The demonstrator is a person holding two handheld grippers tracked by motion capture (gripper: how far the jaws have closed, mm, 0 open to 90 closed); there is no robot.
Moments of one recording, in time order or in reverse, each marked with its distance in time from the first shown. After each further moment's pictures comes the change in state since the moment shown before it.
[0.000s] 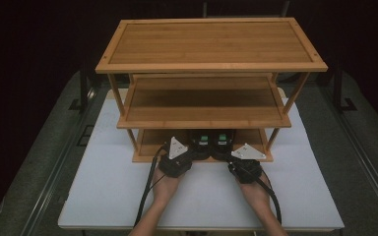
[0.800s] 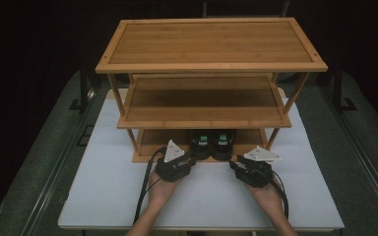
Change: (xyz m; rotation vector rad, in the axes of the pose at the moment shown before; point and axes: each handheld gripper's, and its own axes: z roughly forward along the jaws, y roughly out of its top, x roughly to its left) left arm -0.002 -0.004 -0.018 0.004 -0.067 -0.014; right arm -0.022 -0.012 -0.023 0.015 0.103 0.061
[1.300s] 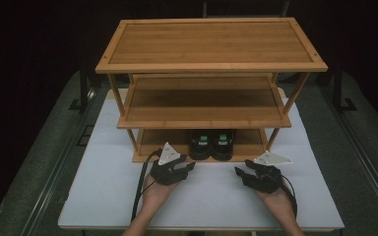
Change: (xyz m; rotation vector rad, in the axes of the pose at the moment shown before) left arm 0.001 -0.004 -0.017 0.005 -0.025 0.001; right arm -0.014 -0.015 -0.018 0.022 0.039 0.017
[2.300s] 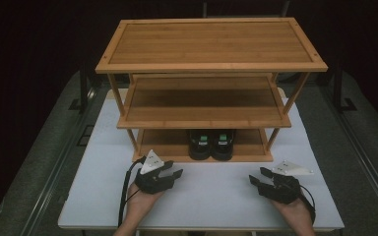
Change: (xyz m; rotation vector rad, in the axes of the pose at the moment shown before) left arm 0.009 -0.022 -0.035 -0.002 0.004 -0.014; right arm -0.015 -0.024 -0.034 0.000 -0.012 0.014
